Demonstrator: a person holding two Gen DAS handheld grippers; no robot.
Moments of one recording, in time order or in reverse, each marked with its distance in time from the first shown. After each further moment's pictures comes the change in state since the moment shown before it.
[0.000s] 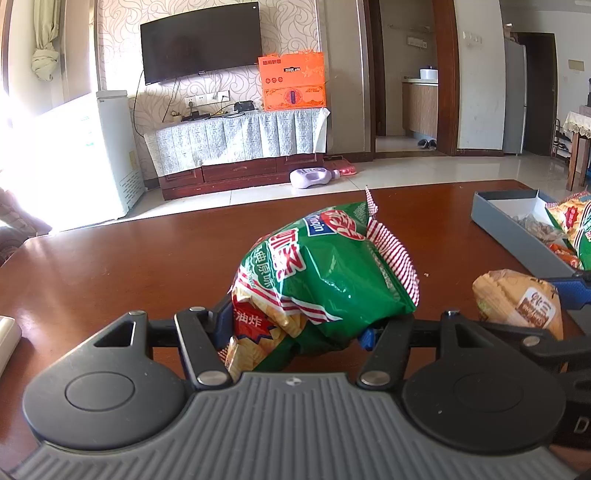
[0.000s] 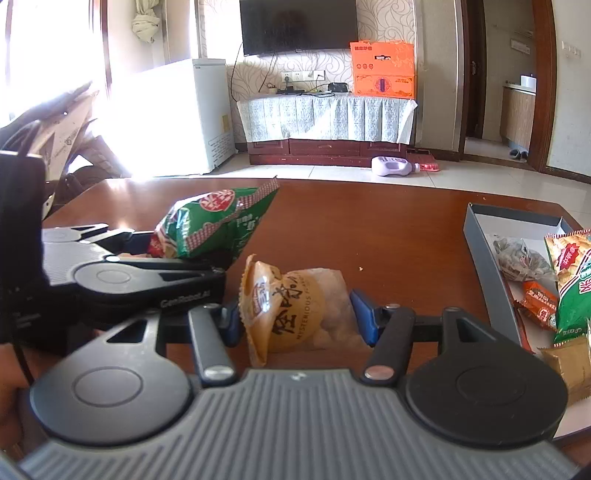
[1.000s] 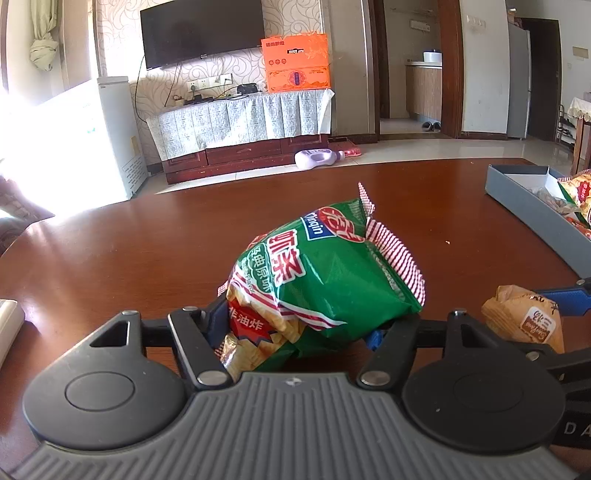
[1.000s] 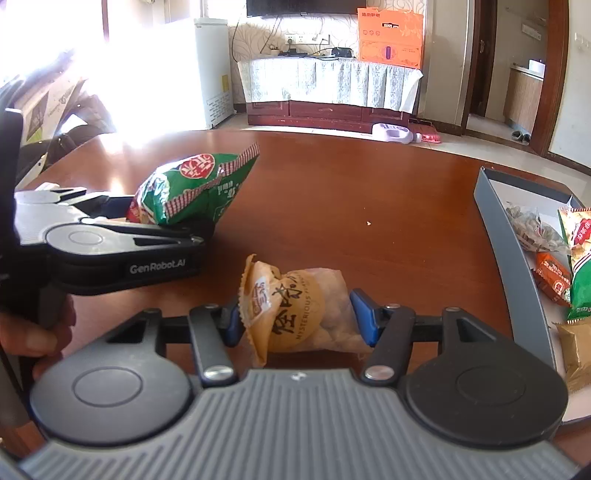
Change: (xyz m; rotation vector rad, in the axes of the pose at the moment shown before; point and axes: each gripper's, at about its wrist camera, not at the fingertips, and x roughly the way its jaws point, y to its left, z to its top) left arm 0.035 0.004 0.000 0.016 0.058 0.014; right arm 0.039 0.015 -0.001 -0.037 0.131 -0.024
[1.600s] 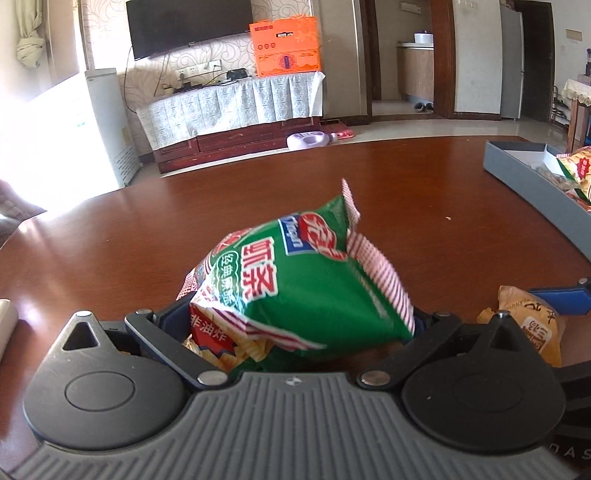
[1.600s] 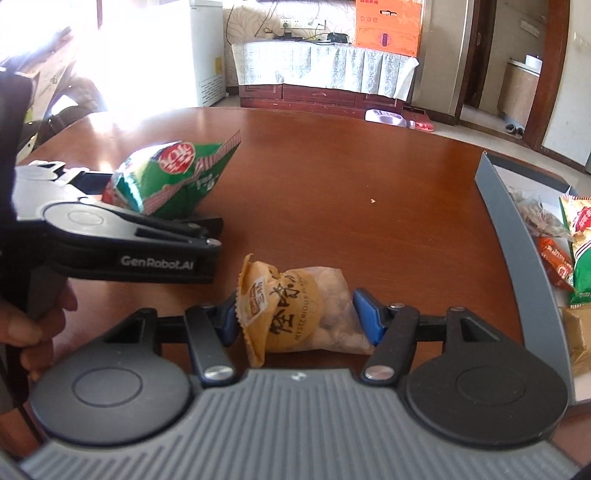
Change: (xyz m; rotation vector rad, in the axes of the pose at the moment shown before) left arm 0.023 -0.008 0.005 0.032 0.060 -0.021; right arm 0.012 0.015 0.001 -0.025 0.053 -0.050
